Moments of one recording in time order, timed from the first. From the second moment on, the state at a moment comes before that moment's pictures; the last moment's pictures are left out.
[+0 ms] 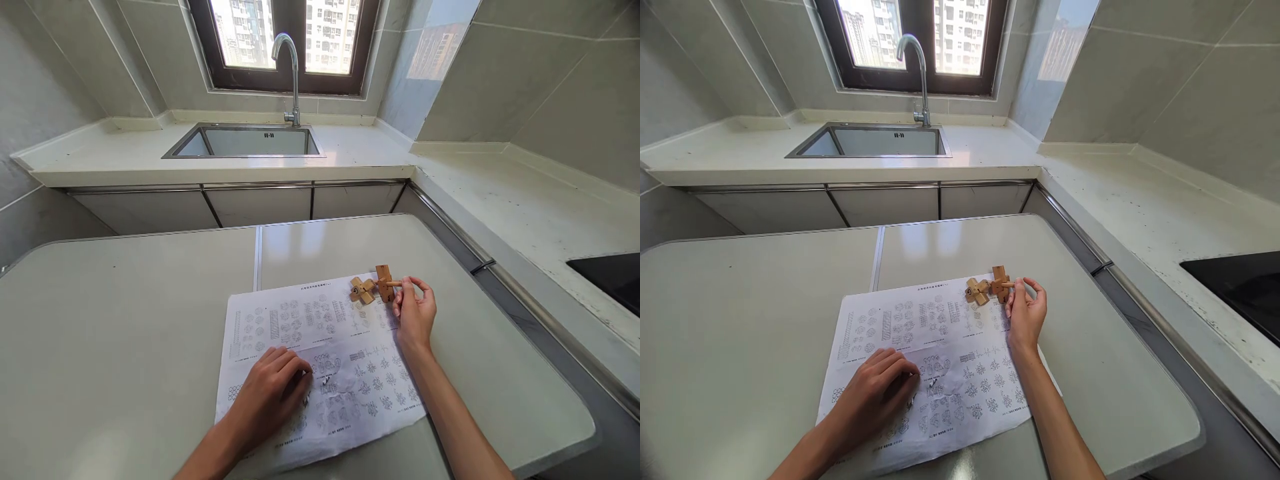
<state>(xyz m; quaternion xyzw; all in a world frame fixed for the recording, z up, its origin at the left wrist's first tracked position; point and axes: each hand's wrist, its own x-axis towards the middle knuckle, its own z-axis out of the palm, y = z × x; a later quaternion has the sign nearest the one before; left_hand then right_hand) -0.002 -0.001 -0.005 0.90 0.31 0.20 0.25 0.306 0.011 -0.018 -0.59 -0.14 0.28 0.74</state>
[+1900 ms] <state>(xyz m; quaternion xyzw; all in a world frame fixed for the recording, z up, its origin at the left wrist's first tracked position) -0.010 -0.006 0.012 0.73 0.36 0.33 0.48 0.205 -0.037 -0.017 -0.44 -0.60 0.45 0.49</state>
